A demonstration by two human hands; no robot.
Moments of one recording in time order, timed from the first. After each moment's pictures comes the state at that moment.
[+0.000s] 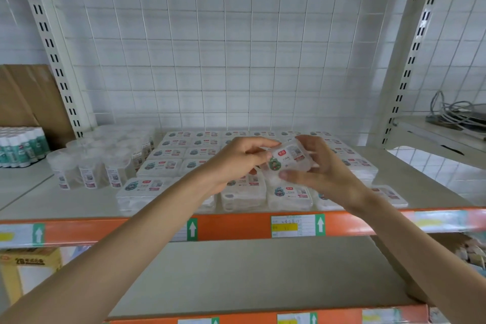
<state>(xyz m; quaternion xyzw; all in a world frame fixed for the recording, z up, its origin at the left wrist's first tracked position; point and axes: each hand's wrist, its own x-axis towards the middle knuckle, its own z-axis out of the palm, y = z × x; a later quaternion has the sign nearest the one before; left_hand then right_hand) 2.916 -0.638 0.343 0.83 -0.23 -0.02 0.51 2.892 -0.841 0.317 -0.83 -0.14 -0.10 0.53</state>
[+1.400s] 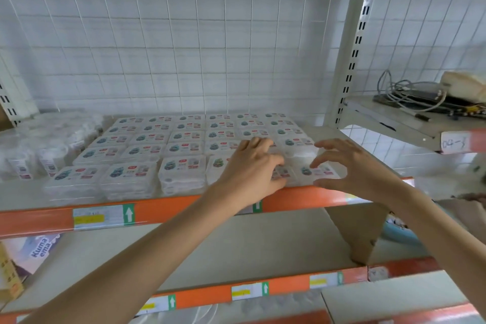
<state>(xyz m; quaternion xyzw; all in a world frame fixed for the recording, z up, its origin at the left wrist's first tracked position) 2.893 -0.763 0.300 0.92 -0.34 0.19 0.07 2.871 -1.009 0.297 -0.97 -0.17 -0.15 0.11</state>
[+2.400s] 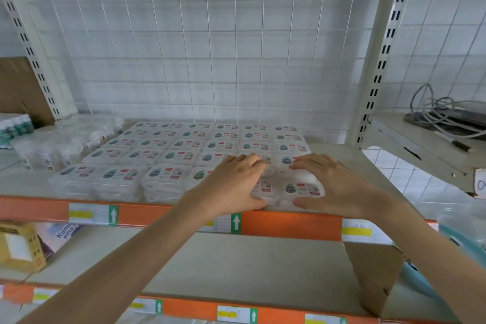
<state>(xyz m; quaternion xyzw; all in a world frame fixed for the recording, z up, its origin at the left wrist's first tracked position) 2.906 -0.783 0.310 0.96 -0.27 0.09 -0.01 2.927 -1.020 0.296 -0.94 -0.29 -0.10 0.12</state>
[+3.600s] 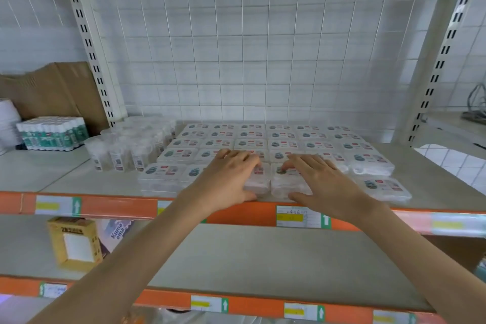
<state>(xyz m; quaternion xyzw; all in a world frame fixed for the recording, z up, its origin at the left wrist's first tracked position) 2.890 -0.618 0.309 0.96 -0.24 0.14 -0.02 2.902 -0.847 0.290 -0.94 -0.29 -0.15 0.07</state>
